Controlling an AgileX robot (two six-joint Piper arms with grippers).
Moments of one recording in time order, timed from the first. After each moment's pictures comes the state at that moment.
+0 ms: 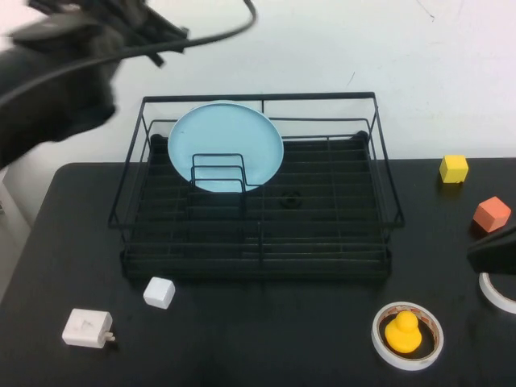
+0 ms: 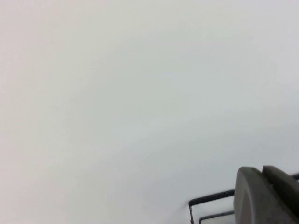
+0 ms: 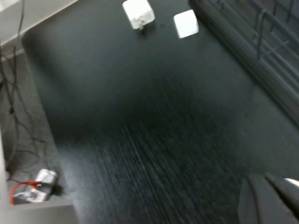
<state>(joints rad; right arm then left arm) -0.04 1.29 -0.91 0.94 1.18 -1.36 -0.43 1.62 -1.44 -1.74 -0.46 1.95</state>
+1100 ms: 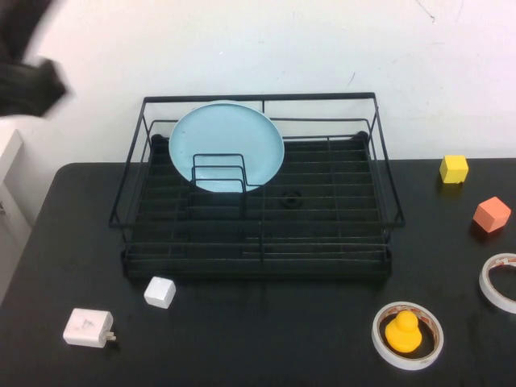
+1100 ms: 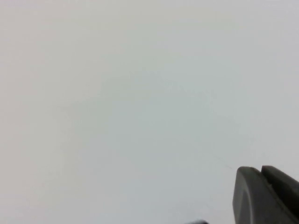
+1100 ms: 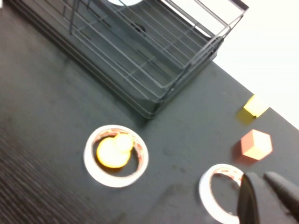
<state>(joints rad) -0.04 0.45 -0.43 0.55 0.71 -1.08 -0.45 0.84 -0.94 -1.72 -0.01 1.64</state>
